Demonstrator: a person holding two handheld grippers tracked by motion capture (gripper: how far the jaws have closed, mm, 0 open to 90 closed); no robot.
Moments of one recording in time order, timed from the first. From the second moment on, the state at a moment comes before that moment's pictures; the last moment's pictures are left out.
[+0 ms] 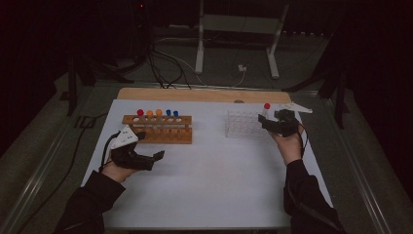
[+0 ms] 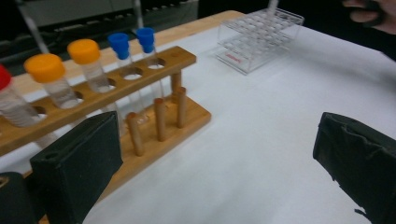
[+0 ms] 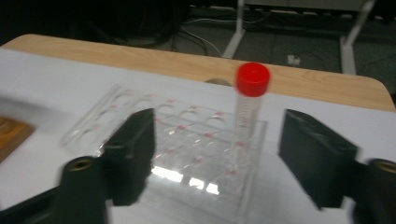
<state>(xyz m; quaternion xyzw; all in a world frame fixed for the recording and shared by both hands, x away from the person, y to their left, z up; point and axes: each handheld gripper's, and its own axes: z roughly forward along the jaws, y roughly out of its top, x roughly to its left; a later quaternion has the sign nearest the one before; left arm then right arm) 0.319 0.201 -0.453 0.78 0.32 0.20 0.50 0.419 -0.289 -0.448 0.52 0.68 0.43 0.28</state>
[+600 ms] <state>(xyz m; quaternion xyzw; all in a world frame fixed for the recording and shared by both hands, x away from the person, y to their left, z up) 0.321 0.207 -0.454 0.78 0.32 0.19 0.50 0.460 -0.286 -0.468 0.54 0.69 0.38 0.29</state>
